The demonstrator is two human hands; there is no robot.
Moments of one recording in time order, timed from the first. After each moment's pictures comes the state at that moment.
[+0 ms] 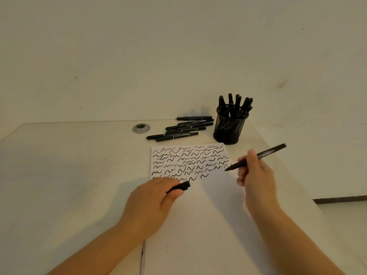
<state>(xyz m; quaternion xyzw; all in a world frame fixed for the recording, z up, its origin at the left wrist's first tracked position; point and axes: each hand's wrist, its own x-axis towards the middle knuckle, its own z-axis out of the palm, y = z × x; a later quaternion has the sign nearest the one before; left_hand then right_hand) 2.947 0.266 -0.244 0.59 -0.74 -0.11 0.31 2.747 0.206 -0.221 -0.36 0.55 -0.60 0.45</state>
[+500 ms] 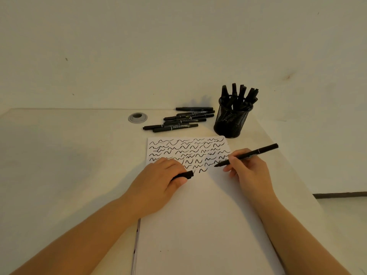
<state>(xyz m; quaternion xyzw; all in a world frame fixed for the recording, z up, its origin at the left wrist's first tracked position) 2.948 0.225 -0.256 0.51 -0.82 -0.11 0.23 2.727 0.182 -0.254 -0.56 0.53 -0.49 0.40</state>
